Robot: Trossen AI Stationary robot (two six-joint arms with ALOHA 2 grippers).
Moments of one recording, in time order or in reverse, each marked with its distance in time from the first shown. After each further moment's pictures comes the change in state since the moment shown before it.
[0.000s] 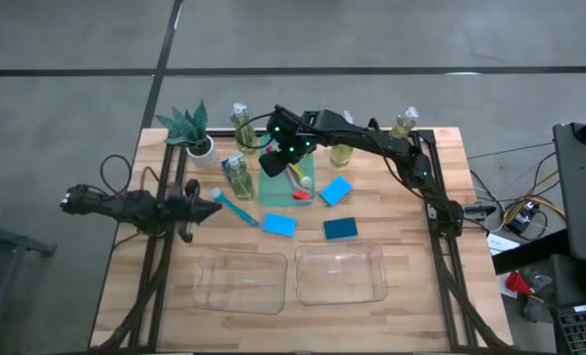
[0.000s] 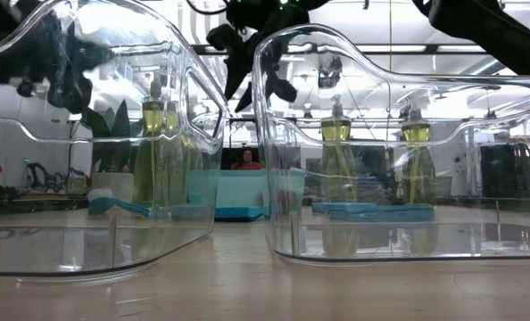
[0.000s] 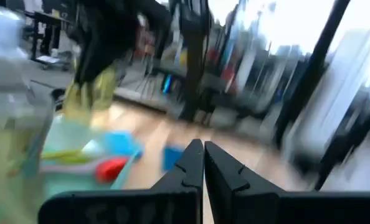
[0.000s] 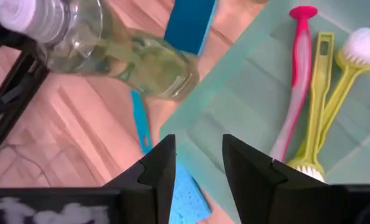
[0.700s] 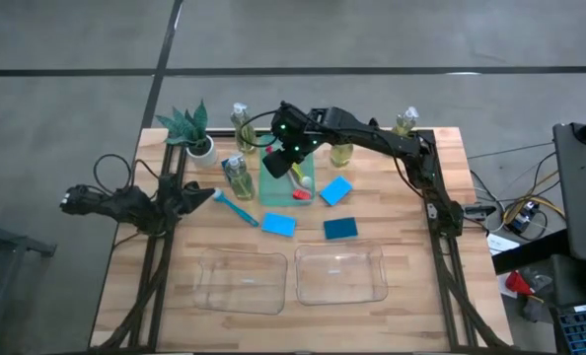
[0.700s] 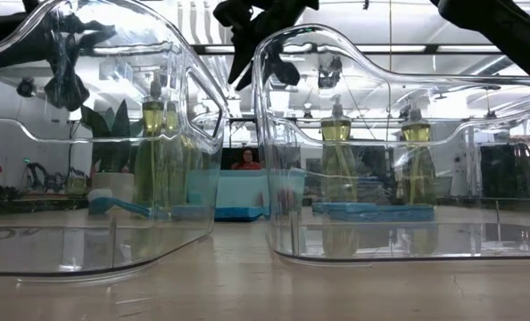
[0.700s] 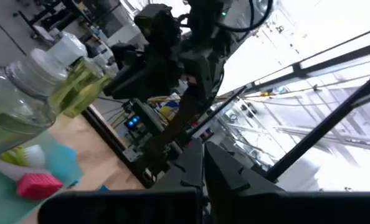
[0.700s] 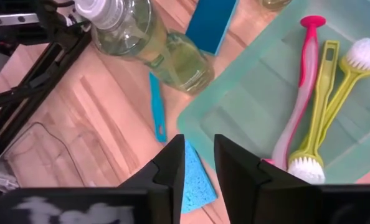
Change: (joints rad) left arm 0.002 0.008 0.004 0.200 -0.118 -0.447; right arm 0.020 -0.067 -0.002 -0.023 -0.013 -0.039
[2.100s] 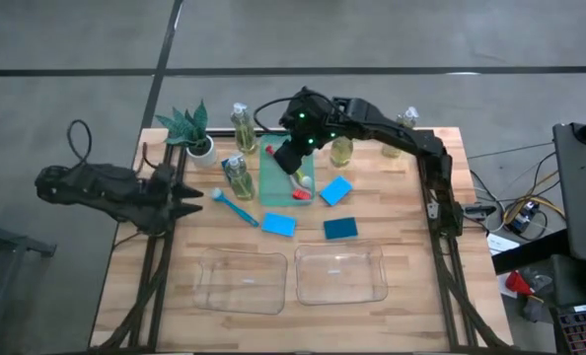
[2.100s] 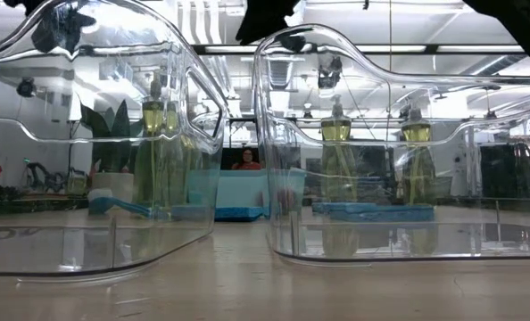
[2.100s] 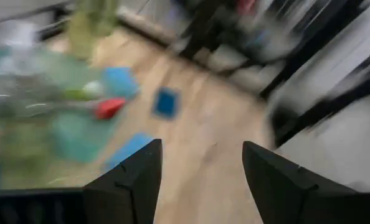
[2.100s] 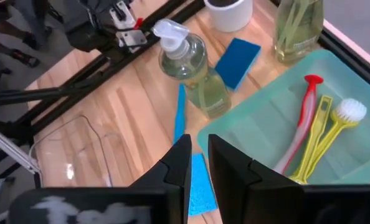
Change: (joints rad) left arm -0.001 0.411 0.725 -1.028 0.211 0.252; right arm 0.015 -0.137 0.000 0.030 0.003 -0.142
